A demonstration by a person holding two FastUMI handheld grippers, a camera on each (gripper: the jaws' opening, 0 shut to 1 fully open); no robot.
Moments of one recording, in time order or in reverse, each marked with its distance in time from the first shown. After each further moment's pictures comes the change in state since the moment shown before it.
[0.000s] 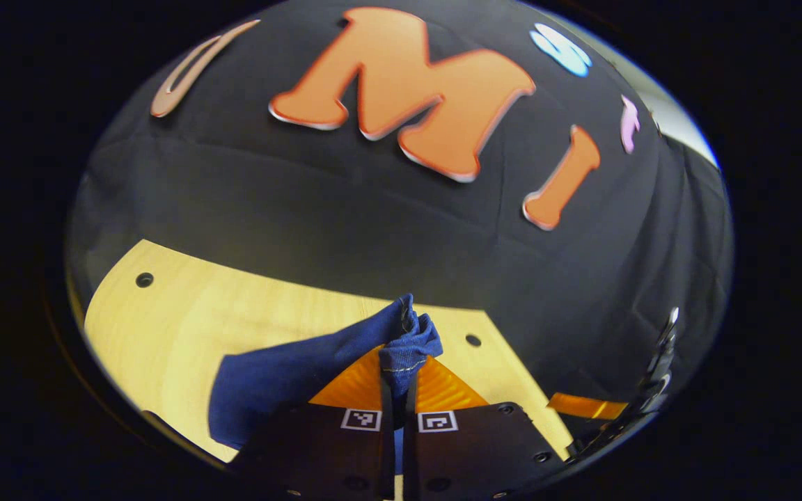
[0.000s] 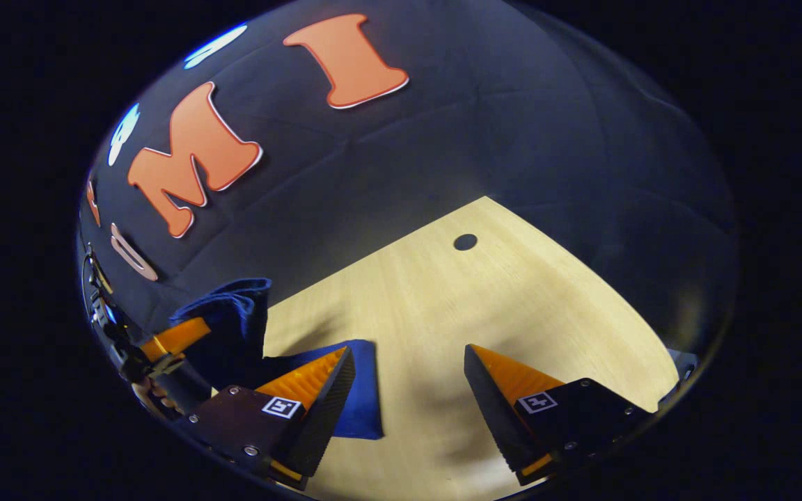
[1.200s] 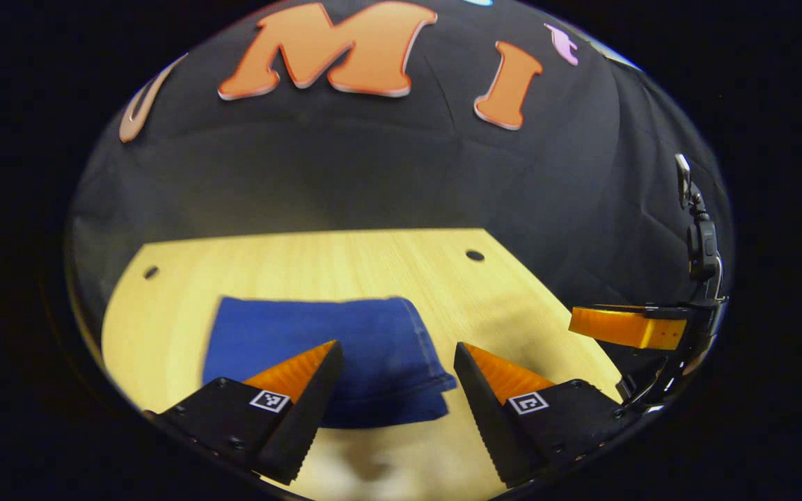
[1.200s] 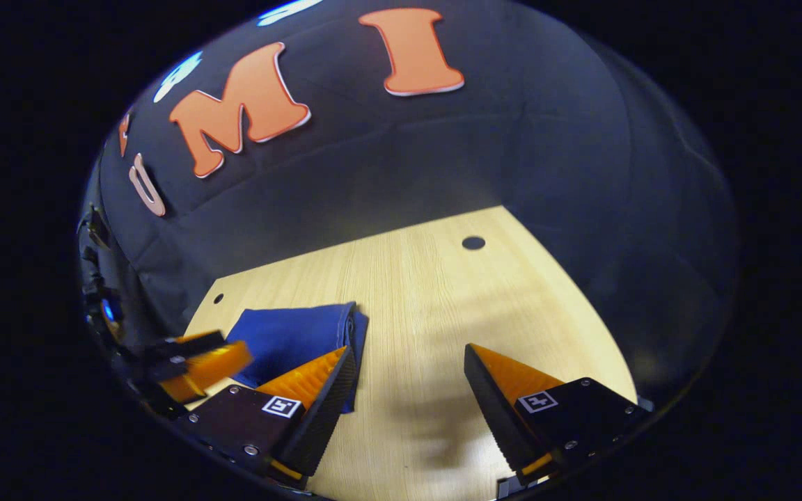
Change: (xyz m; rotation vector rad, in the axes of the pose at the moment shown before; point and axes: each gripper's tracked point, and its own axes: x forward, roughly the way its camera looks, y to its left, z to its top) left arm -0.095 -0.008 -0.048 0.196 0.011 0.088; right arm -0.039 0.031 0.001 -0.273 -0.048 -0.008
